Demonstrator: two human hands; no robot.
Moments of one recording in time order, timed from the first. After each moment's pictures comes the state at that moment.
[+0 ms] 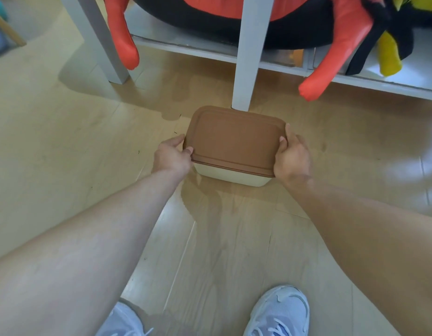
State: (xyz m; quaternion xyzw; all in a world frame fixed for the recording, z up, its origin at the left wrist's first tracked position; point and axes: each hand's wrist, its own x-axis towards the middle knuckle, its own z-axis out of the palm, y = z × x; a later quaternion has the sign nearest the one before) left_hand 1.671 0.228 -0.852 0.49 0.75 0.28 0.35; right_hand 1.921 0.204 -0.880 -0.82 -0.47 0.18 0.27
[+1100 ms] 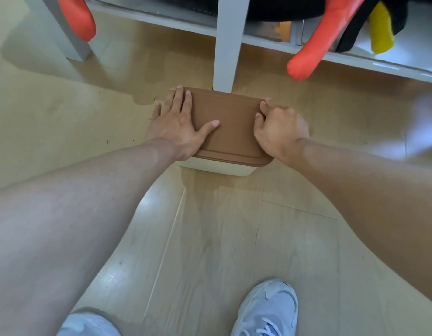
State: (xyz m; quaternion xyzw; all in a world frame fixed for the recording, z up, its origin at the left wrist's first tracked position) left_hand 1.709 0.278 -0.866 0.78 0.61 -0.01 0.10; right_hand 1.928 0.230 -0.837 -0.78 -0.61 0.10 0.03
